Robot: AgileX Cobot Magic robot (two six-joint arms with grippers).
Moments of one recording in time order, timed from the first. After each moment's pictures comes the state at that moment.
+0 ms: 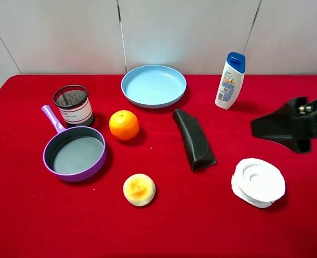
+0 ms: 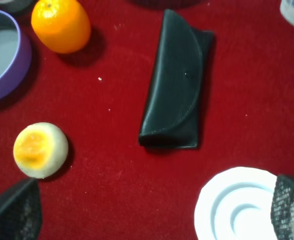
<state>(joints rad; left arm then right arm) -0.27 -0.01 -0.48 0.17 1.05 0.02 0.54 0.80 -0.61 0.13 0.74 0.12</state>
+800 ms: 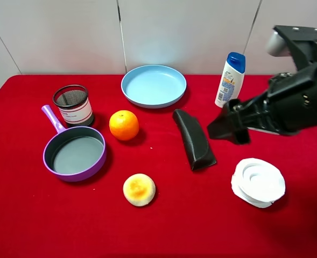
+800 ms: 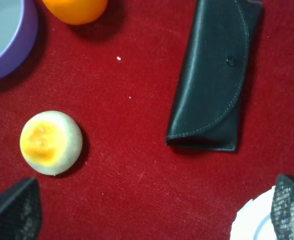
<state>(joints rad) -0.27 -0.01 -0.48 0.17 1.05 0.02 0.62 1.12 -0.70 0.16 0.64 0.12</state>
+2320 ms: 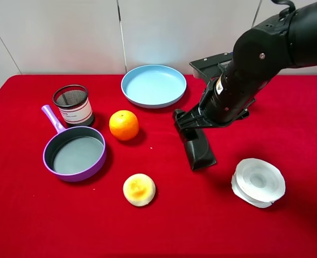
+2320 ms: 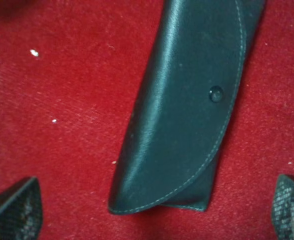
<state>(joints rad) -0.27 -0.01 -0.48 0.17 1.05 0.02 0.66 1.69 -0.97 -0.11 0.64 0.27</state>
